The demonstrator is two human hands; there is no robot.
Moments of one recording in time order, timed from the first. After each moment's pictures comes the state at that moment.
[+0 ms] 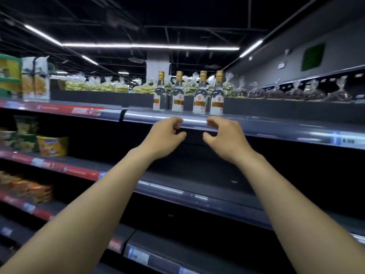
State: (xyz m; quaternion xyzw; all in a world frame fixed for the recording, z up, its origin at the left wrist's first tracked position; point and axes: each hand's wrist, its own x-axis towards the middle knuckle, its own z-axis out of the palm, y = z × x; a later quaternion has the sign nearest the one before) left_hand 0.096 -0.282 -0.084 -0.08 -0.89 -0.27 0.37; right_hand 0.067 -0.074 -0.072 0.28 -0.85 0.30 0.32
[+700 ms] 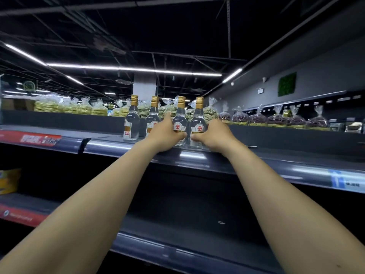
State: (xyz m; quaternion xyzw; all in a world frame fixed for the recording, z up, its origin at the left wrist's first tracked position) left_hand -0.051 -0.254 0.004 -0.06 -0.89 -0.30 0.35; right_hand -0.051 -0.070 0.020 0.19 -0.89 0.33 0.26
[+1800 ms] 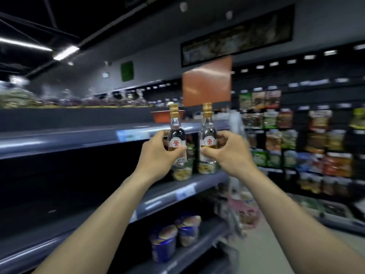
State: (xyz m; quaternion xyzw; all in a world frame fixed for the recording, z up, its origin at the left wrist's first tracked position) left_hand 0.147 0.140 -0.100 -0.45 -0.70 -0.52 0.19; right_hand 0.280 0.318 -0.105 -0.15 -0.80 0.32 0.48
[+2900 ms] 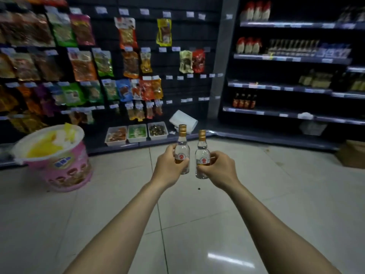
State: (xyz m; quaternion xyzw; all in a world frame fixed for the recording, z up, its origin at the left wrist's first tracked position) left_hand 0.645 1.063 -0.411 -0.60 -0.59 -0.45 -0.30; right_hand 0.828 1.063 -0.408 -0.64 -0.60 0.28 0.38
